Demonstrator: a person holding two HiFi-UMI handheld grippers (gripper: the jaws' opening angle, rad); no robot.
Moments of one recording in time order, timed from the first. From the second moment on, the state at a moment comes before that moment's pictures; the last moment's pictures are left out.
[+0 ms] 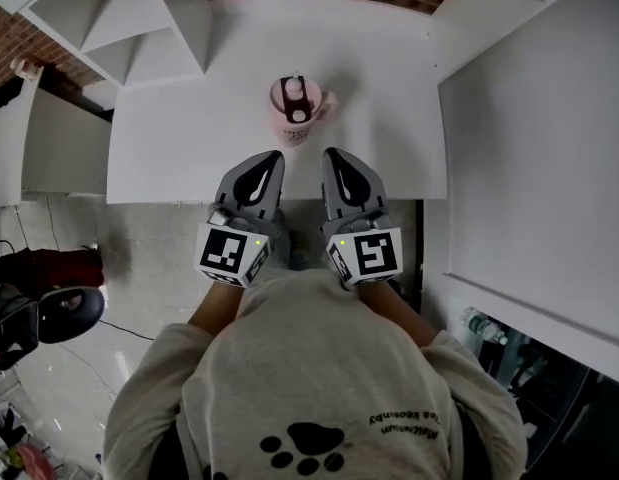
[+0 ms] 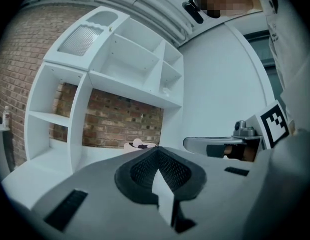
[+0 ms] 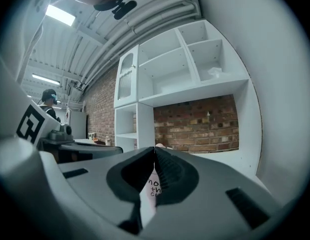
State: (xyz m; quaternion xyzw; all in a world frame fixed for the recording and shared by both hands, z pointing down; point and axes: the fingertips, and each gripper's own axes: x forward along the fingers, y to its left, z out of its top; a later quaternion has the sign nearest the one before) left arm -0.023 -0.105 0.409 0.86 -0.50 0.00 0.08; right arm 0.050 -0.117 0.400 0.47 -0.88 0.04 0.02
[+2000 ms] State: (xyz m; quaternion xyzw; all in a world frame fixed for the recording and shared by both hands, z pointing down) left arm -0.014 -0.191 0.536 0.92 -0.37 0.08 0.08; right arm 0.067 -0.221 0.510 0.53 -0.84 0.07 0.10
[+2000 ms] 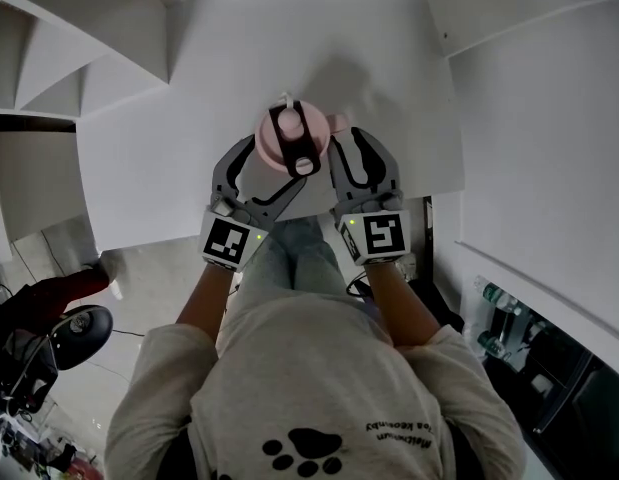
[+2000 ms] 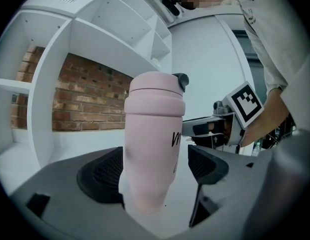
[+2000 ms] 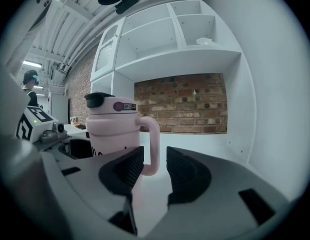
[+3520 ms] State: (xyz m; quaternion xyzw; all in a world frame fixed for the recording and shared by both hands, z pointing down) left arm 0.008 -0.218 0.562 0.93 -0.34 0.09 0.06; right arm 0.056 -0.249 0.530 0.53 -0.84 0.07 0.09
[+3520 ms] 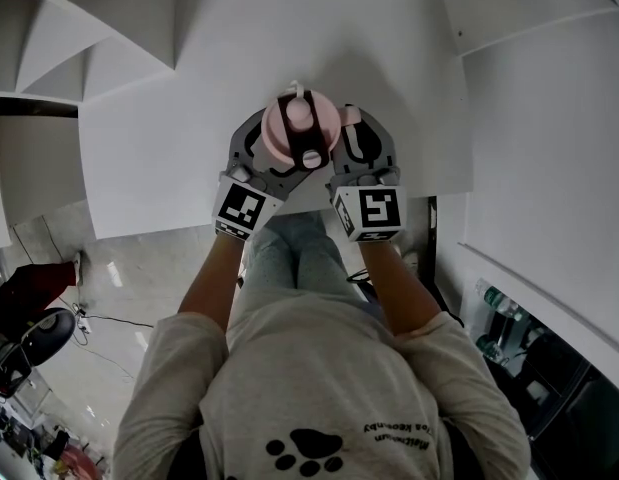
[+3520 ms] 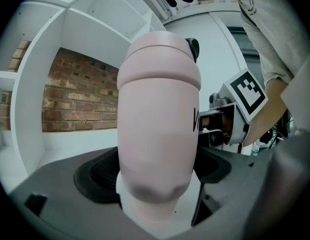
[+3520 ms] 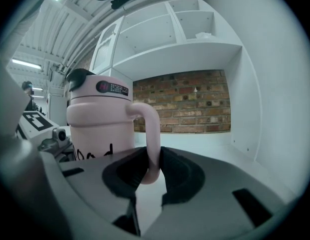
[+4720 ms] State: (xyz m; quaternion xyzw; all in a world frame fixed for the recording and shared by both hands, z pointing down) left arm 0.010 -0.215 0.461 0.93 -0.35 0.09 0.03; right arm 0.060 -0.243 0.428 0.53 -0.85 0.03 0.02
